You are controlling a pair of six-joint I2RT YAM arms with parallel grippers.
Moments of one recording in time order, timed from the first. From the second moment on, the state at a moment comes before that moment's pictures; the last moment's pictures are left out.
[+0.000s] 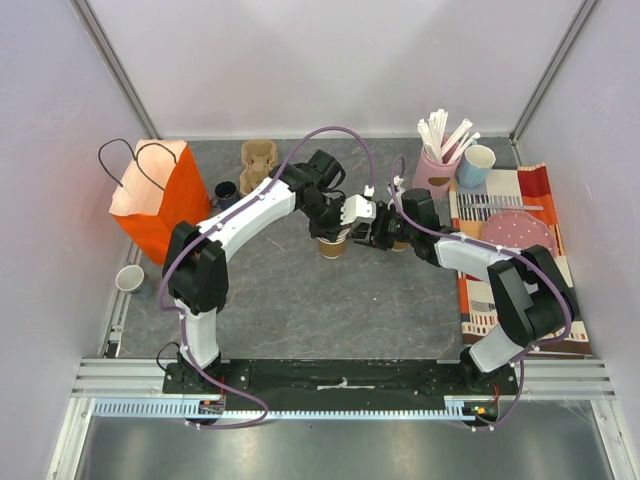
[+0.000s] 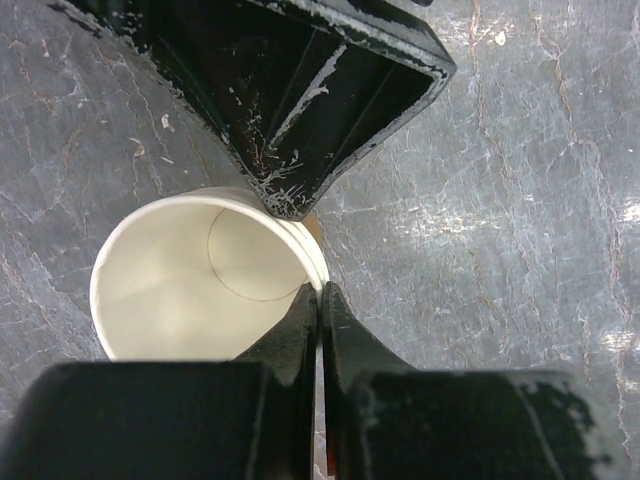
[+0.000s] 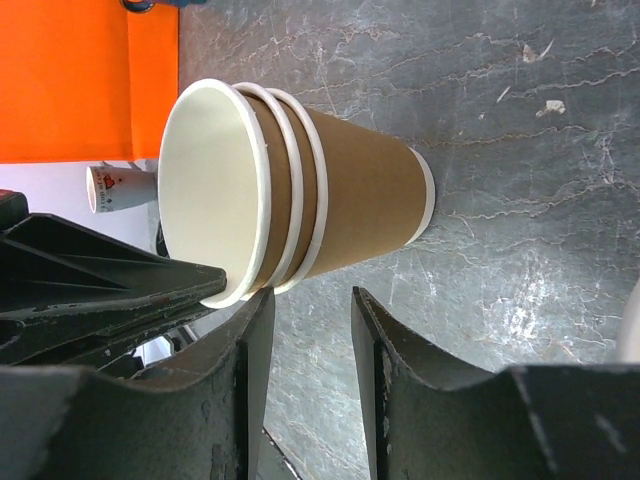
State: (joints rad) left arm -0.66 1.92 1.70 -0.97 0.45 0.90; right arm 0.41 1.59 0.81 0.21 -0.50 0.81
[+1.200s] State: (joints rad) left arm -0.66 1.89 1.85 -0.96 0.39 0.71; right arm 0.41 1.63 0.87 0.21 -0.41 0.89
